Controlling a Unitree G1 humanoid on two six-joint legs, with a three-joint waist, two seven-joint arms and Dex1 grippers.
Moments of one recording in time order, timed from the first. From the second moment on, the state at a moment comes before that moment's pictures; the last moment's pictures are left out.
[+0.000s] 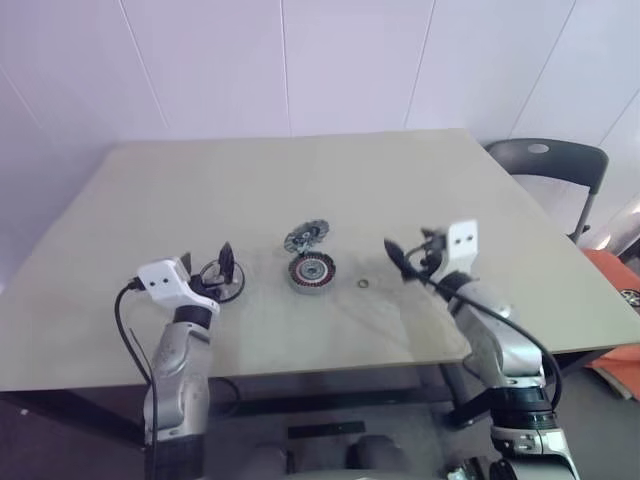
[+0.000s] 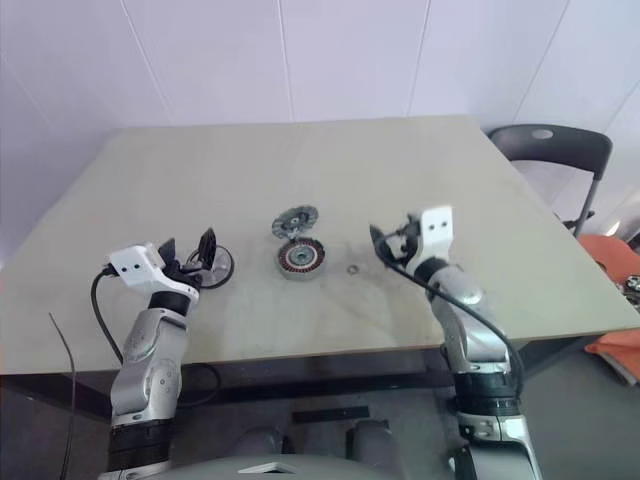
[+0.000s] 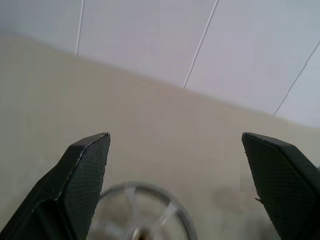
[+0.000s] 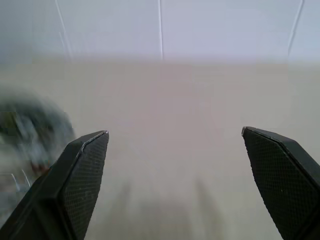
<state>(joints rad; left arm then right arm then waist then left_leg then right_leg) -0.03 0.01 0.21 -0.19 -0.38 0.06 -0.11 -0.31 -0.28 -0.13 -0.18 0.33 0.43 0.31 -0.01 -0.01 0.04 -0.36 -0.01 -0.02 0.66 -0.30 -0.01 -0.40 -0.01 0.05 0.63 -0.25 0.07</state>
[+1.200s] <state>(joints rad) -0.02 0.03 0.21 -0.18 -0.38 0.08 -0.10 -0.28 -0.30 -0.10 -0.15 0.30 0.47 0.32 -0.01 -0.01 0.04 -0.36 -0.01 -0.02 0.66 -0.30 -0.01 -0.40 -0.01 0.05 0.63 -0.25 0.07</state>
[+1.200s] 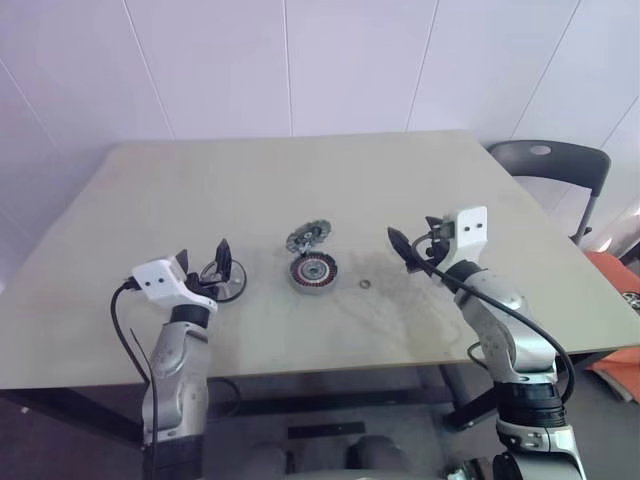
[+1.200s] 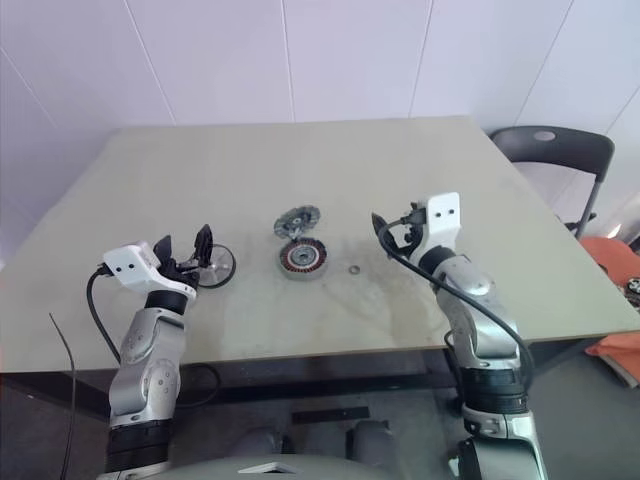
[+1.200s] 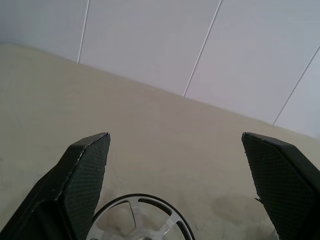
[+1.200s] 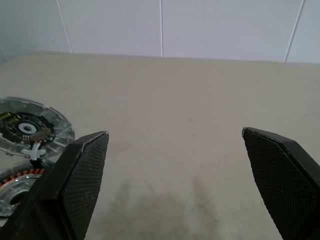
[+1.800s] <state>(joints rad) -0.03 0.04 0.21 -0.17 -0.38 0.08 -0.10 -0.28 -0.29 -0.09 -0.14 0.29 0.47 0.32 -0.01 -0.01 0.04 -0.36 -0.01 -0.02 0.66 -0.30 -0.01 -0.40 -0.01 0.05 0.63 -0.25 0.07</state>
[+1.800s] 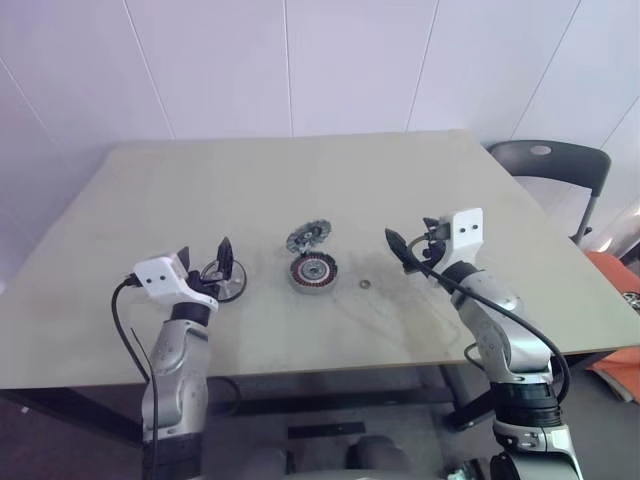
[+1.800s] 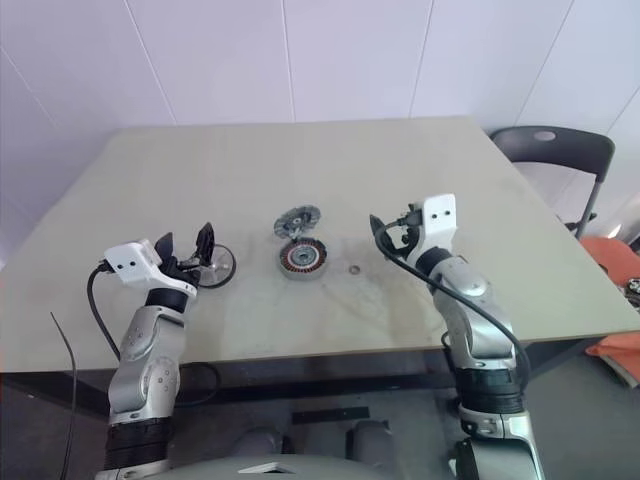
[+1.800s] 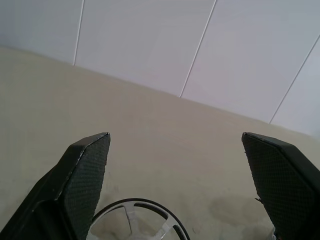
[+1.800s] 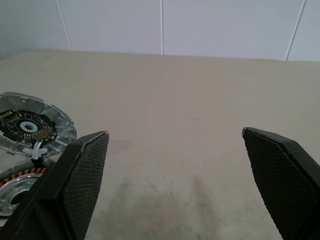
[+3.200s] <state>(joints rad) 0.00 0.03 0.20 -0.17 -0.36 0.10 -0.08 -0.27 -0.28 -0.02 -0.12 0.25 0.47 0.35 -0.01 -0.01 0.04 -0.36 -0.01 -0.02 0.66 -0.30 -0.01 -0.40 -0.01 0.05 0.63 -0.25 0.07</state>
